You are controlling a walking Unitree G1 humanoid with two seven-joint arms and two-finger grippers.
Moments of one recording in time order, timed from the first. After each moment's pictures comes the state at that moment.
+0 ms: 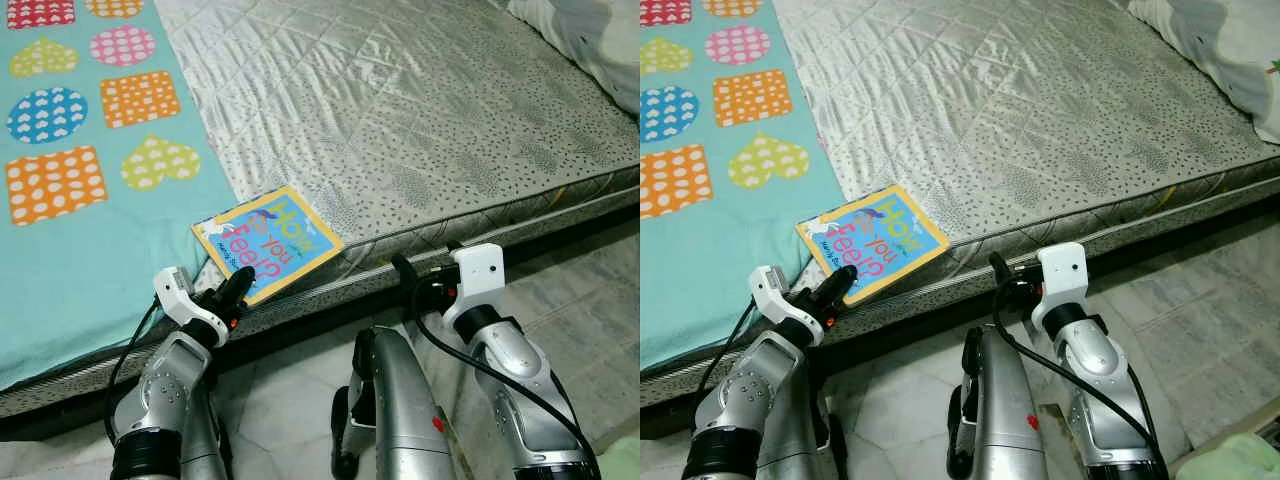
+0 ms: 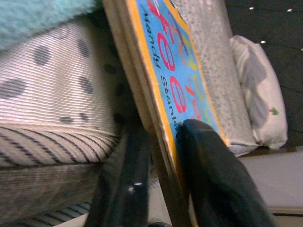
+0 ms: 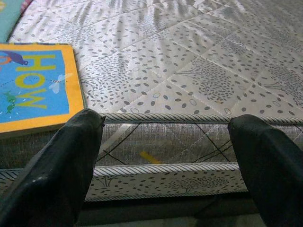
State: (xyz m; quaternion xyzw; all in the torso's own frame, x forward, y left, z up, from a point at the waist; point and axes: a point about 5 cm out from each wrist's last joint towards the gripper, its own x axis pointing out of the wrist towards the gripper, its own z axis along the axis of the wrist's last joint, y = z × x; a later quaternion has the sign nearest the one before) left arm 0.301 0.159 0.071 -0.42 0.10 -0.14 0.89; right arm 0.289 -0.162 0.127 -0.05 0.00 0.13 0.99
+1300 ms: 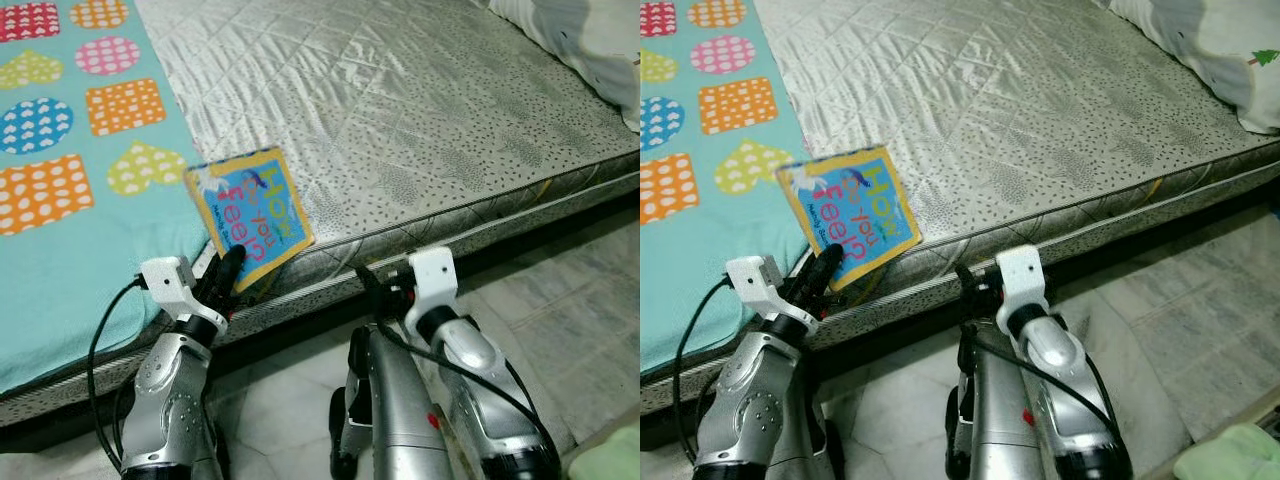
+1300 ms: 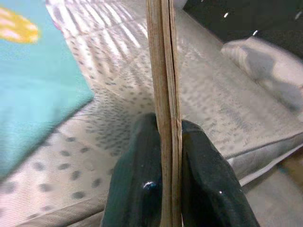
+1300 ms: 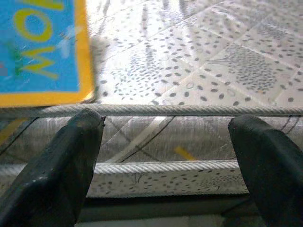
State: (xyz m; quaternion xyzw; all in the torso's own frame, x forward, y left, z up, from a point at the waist) left arm 0.274 0.157 0.112 -0.17 -0.05 -0.12 0.98; right arm 0.302 -0.123 0.120 -0.03 0.03 0.17 0.99
